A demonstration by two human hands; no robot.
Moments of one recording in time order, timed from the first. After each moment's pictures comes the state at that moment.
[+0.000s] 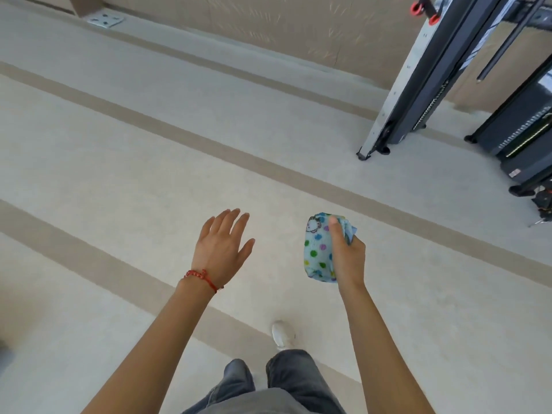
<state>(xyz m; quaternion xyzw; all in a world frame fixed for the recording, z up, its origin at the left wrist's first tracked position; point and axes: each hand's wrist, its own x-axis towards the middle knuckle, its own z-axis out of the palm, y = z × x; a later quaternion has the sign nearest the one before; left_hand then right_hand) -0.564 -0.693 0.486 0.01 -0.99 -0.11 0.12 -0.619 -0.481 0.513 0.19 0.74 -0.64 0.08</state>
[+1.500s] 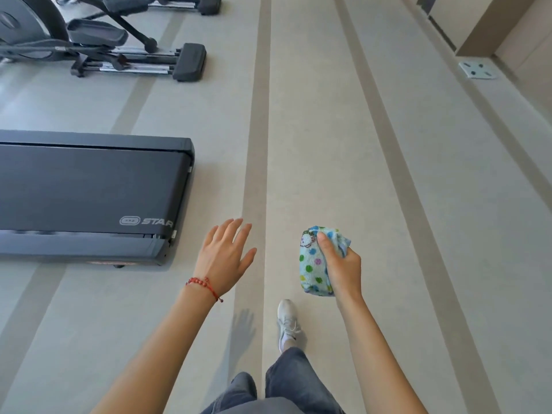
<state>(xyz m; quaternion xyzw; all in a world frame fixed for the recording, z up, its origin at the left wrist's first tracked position) -0.555 -1.280 0.462 0.55 -0.83 -0.04 0.11 -0.768 -1.240 0.488 -0.24 0.70 -0.48 0.47</state>
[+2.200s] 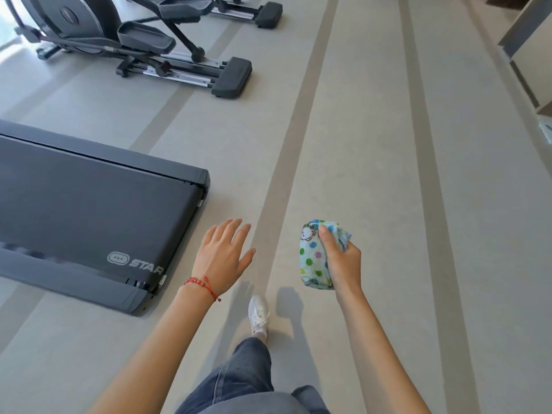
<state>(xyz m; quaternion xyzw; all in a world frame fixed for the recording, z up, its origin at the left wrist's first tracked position) -0.598 -1.614 0.467 0.65 -0.75 -0.03 0.09 -0.813 -1.634 0.499 -0.32 0.66 -0.43 0.52</state>
